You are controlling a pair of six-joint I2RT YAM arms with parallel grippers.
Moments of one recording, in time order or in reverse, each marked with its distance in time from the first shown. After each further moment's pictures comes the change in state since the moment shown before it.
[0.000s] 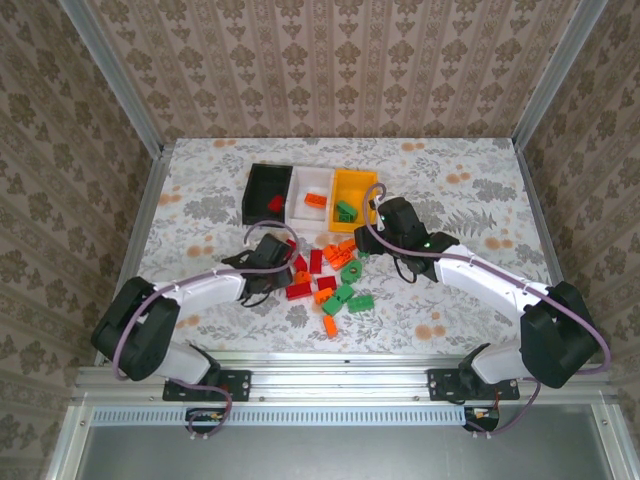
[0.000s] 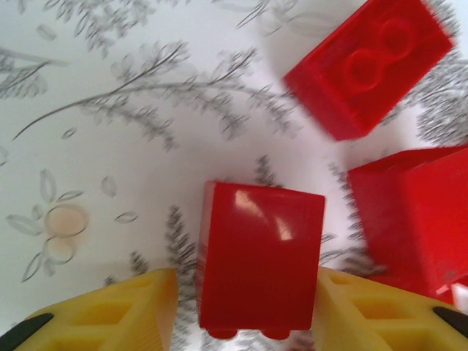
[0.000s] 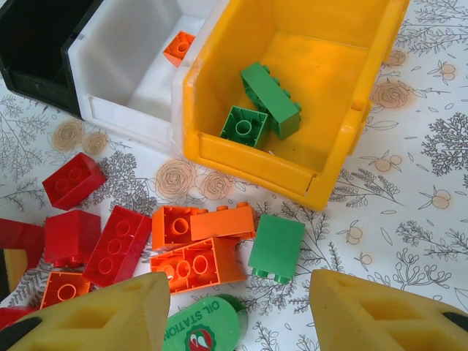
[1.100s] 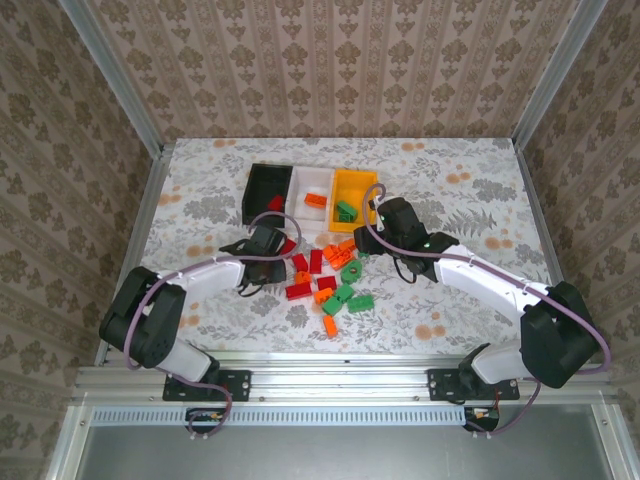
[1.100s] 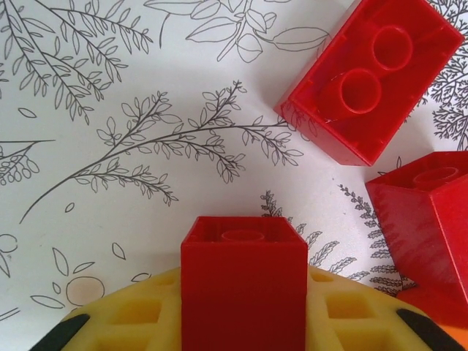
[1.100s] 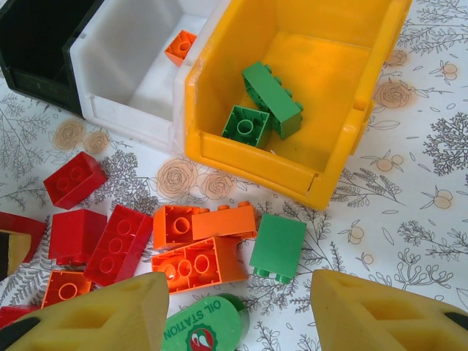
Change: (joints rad) left arm 0.093 0.082 0.092 -0.053 0.085 0.262; right arm 0.005 0.000 0.000 0.000 0.000 0.000
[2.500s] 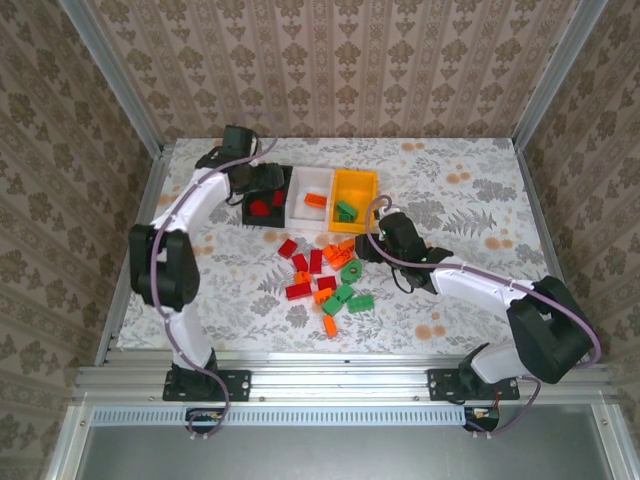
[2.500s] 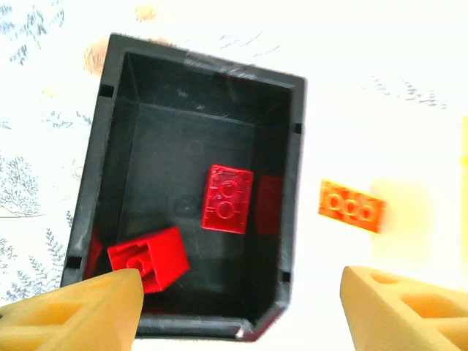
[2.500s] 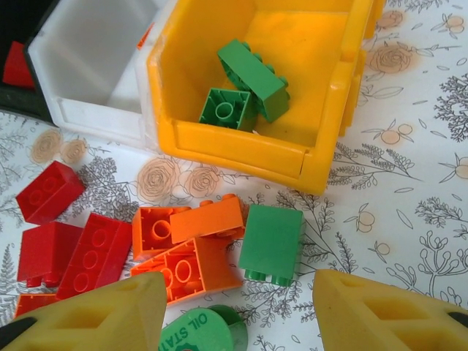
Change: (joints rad) left arm 0.280 0.312 0.818 -0.246 0.209 0.250; right arm 0.000 0.035 -0.165 0.237 0.024 0.102
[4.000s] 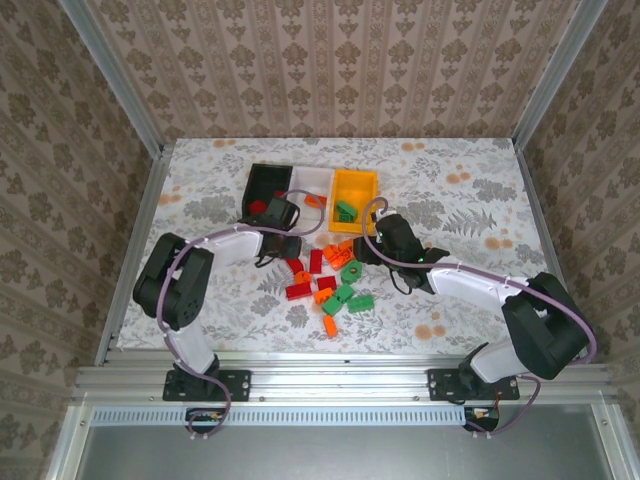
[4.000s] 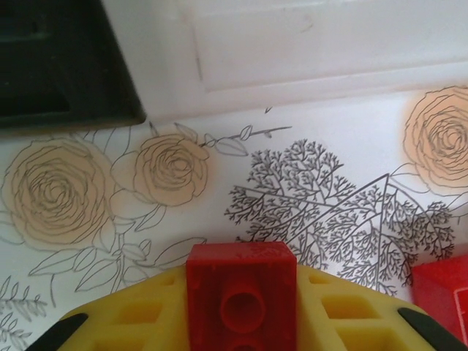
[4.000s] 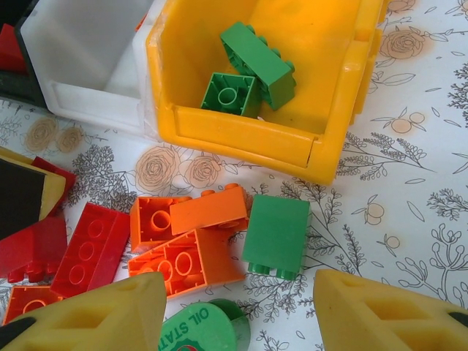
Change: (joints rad) left arm -0.254 -0.047 -0.542 0.286 -0.163 0.081; right arm 0.014 0.020 0.000 0.002 0.000 0.000
